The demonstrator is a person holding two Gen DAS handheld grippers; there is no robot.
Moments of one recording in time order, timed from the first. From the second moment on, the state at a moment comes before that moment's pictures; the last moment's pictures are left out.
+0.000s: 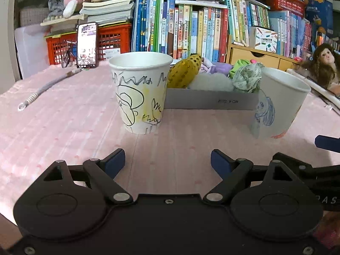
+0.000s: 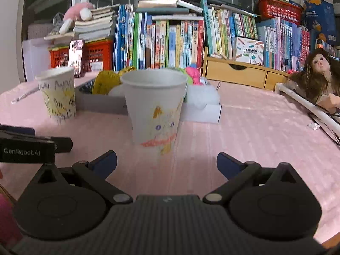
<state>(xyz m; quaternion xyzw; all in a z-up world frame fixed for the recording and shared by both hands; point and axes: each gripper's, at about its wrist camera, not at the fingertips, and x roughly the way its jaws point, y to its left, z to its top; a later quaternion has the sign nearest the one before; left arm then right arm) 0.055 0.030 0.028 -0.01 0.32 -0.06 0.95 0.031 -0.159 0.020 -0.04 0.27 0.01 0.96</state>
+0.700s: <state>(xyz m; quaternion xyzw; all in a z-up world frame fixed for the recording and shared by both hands) 0.055 0.022 0.022 0.01 0.31 -0.05 0.95 0.036 -0.164 0.012 -0.02 0.29 0.01 0.96</state>
